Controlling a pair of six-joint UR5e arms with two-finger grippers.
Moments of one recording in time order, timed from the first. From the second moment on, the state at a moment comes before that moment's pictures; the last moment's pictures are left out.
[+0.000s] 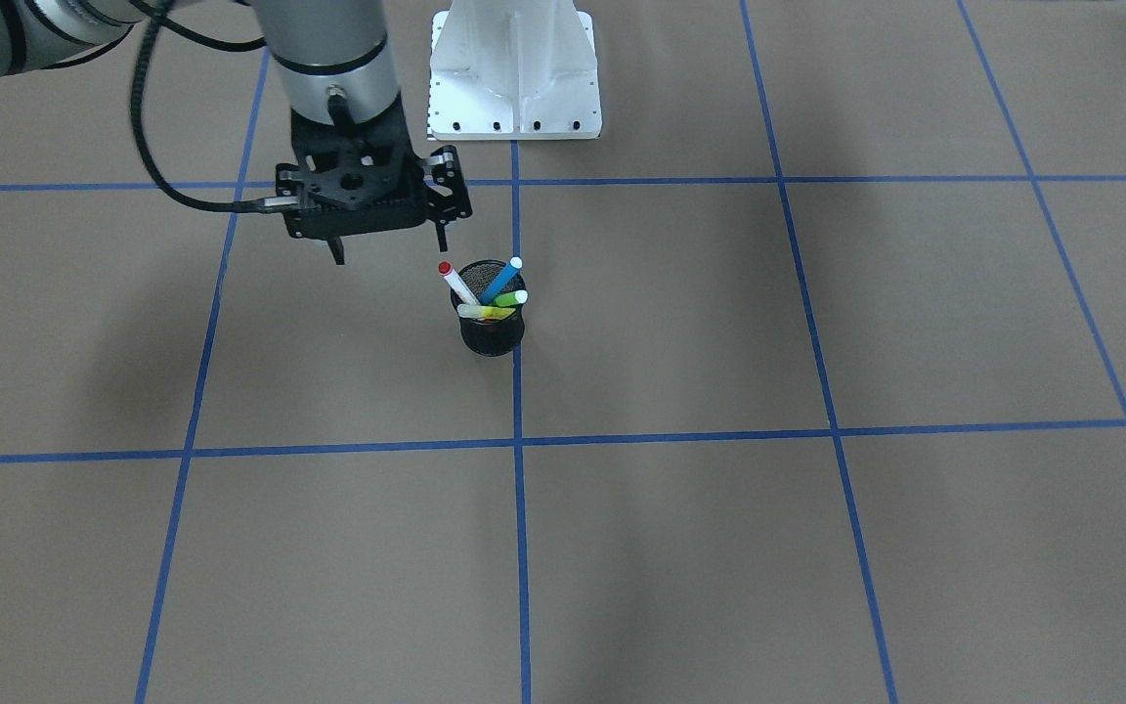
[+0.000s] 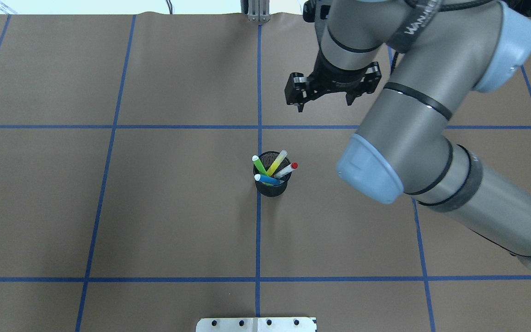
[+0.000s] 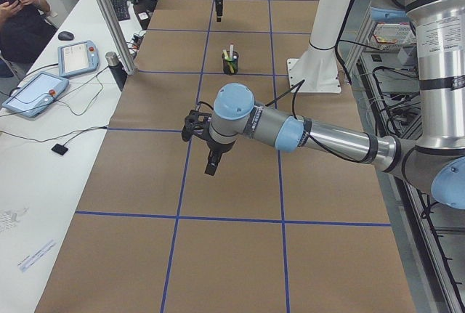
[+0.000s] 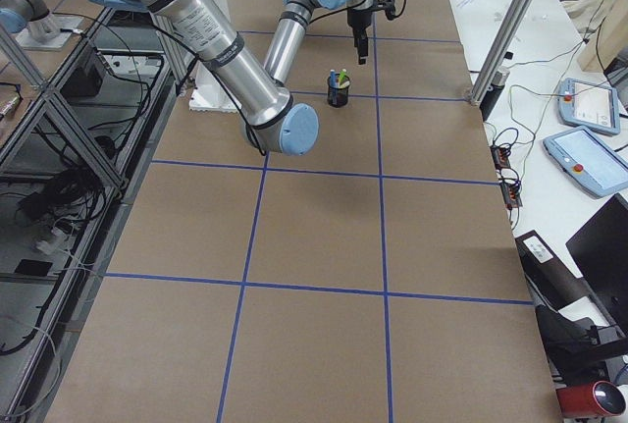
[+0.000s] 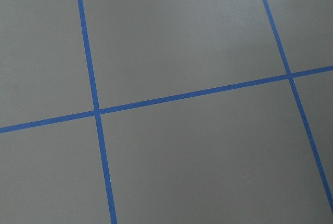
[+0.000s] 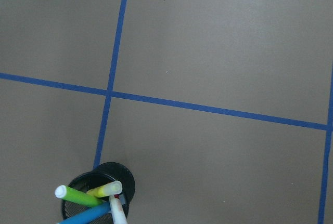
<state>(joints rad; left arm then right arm) -1.58 -1.38 -1.99 -1.72 -2.47 -0.08 0.73 -0.67 1.80 -2.03 1.97 0.90</state>
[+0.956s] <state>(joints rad) -1.58 -1.38 -1.99 -1.71 -2.47 -0.08 0.57 -0.56 1.62 -2.06 1.83 0.99</state>
